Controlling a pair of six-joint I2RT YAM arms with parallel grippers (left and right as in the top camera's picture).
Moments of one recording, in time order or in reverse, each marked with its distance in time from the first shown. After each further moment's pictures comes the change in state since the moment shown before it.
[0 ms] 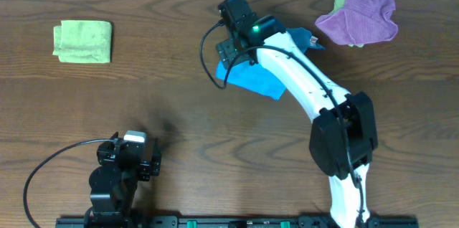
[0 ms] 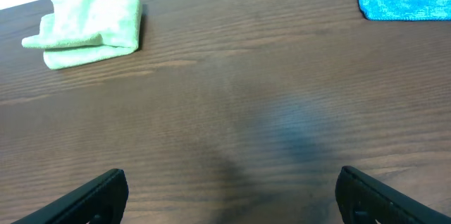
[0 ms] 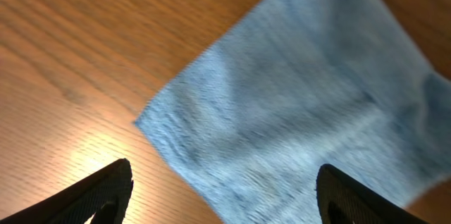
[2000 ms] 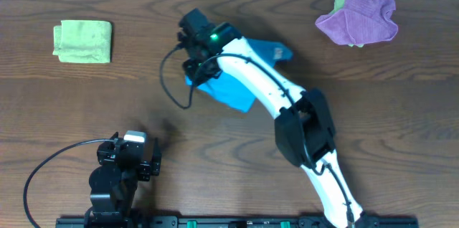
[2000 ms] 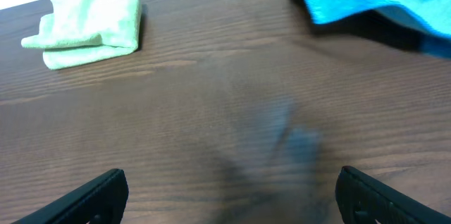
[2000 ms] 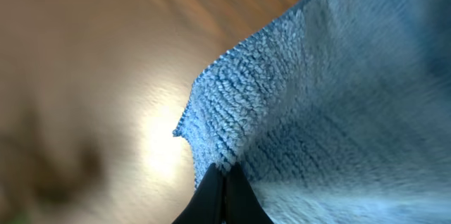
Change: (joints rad) left arm 0.000 0.000 0.000 0.000 0.000 0.000; right arm 0.159 0.233 0.303 -0.172 -0.293 0.007
